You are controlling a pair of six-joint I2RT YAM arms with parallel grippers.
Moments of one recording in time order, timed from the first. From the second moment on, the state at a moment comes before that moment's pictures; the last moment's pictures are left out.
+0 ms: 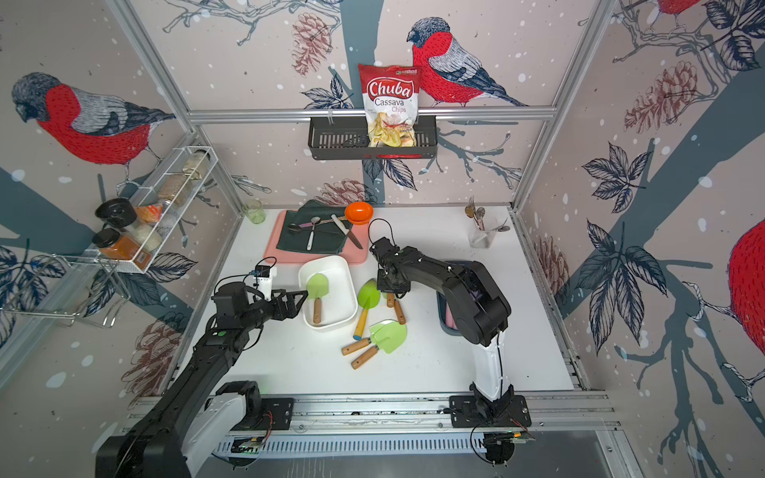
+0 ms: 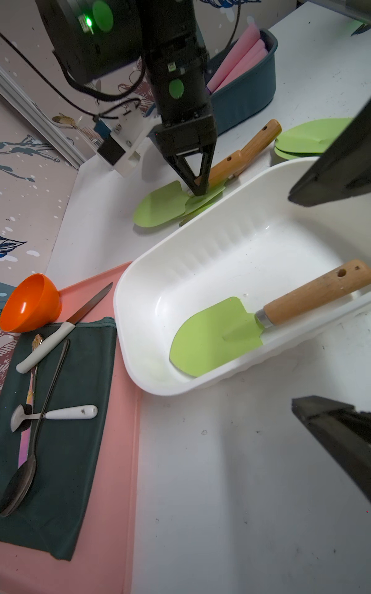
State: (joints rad) left arm 0.03 0.88 0.37 -0.07 0.55 -0.16; right arm 0.72 1.95 1.39 -0.69 0.06 0.64
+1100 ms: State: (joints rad) left arm 0.12 1.16 0.47 -0.05 0.42 -0.39; right arm 0.97 2.26 1.89 -0.74 -0.01 0.56
